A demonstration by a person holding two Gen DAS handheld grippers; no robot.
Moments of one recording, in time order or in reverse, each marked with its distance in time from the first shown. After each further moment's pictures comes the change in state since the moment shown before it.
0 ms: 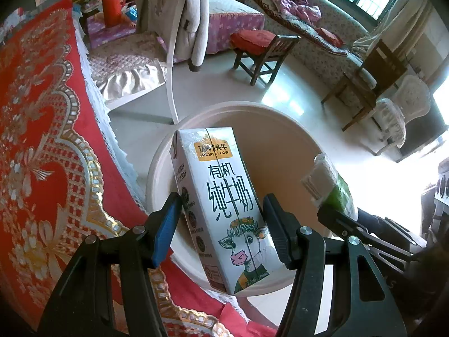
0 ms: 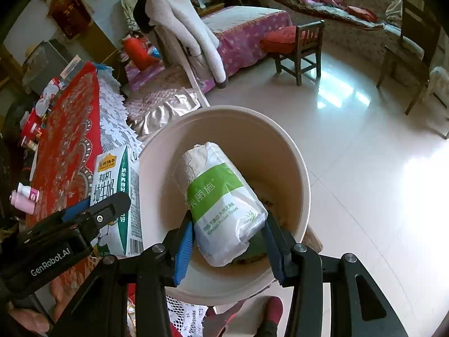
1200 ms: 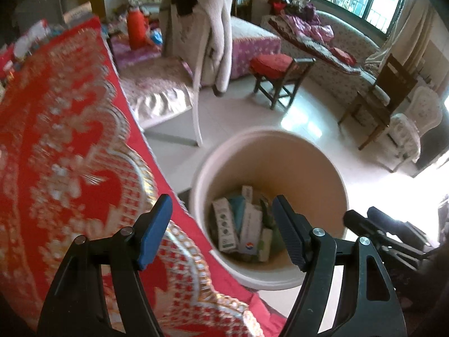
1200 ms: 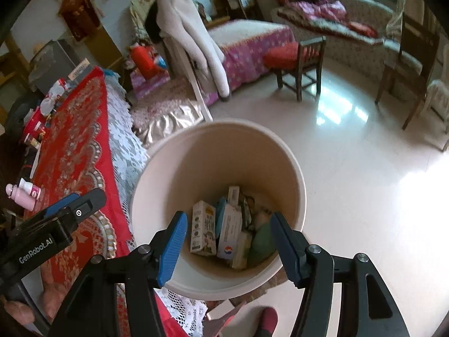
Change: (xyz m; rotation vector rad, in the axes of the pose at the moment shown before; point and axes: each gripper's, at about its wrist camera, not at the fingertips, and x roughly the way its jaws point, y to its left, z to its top) left arm -0.052 0.017 -0.017 -0.003 -0.156 0.123; right arm -0.035 0.019 -0.012 -0.059 -0.120 -0.022
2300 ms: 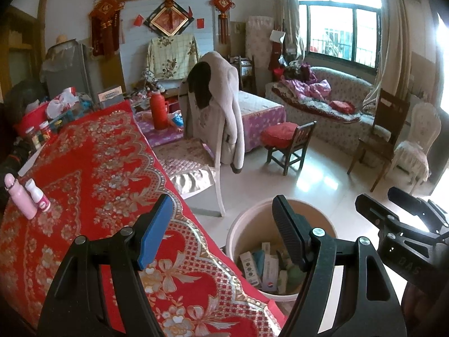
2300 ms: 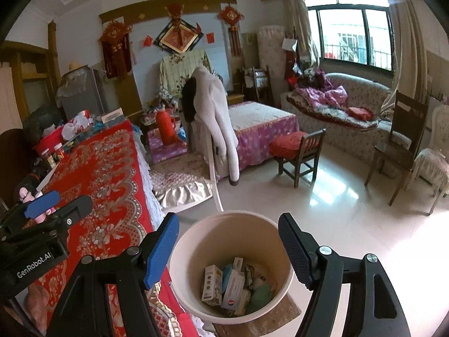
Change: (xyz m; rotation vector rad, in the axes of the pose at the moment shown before) left arm -0.139 0.016 -0.007 0.075 -0.388 0.085; right arm -0.116 0.067 0.001 -0.141 -0.394 -0.040
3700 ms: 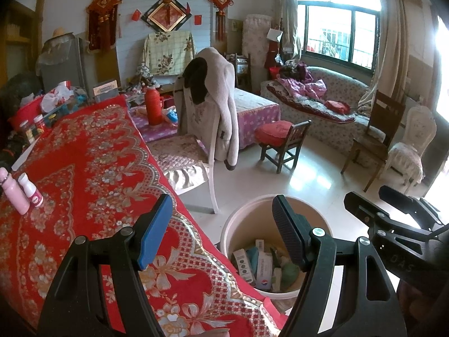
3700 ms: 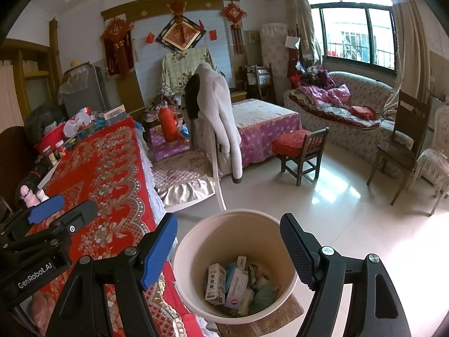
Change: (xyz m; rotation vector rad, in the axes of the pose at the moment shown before) left arm 0.003 0.009 -0.011 -0.014 0.015 -0.041; right arm 0.009 0.009 0.000 -0.004 0.023 0.010
